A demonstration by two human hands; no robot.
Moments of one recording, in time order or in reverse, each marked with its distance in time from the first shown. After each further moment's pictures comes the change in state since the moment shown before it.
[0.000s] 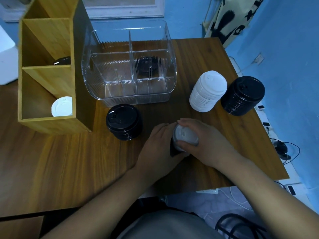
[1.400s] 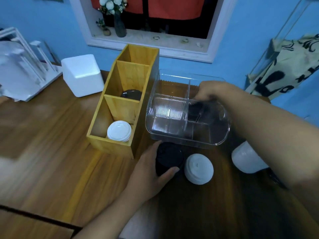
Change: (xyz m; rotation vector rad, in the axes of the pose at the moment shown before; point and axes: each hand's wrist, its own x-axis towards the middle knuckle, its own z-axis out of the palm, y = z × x) left_hand -0.015 -0.060 -0.102 -0.048 0.303 -0.334; right_hand 0.313 -0.128 -0.079 -0.625 -0.315 0.112
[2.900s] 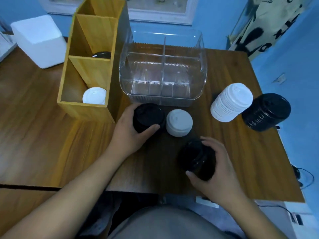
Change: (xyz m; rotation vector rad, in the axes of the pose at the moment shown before) left_hand -0.003 0.000 -0.002 -0.049 0.027 0.032; right_hand -0.288 0.020 0.271 0.926 0.577 -0.239
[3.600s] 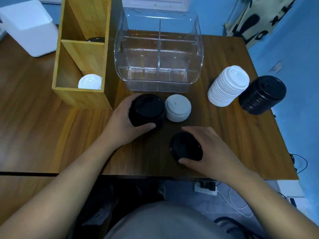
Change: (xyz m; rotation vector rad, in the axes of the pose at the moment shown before) left_hand -0.012 -0.007 -0.012 -0.023 -0.186 -0.021; right_hand 0.012 -0.008 -0.011 -0.374 -0.344 -0.022
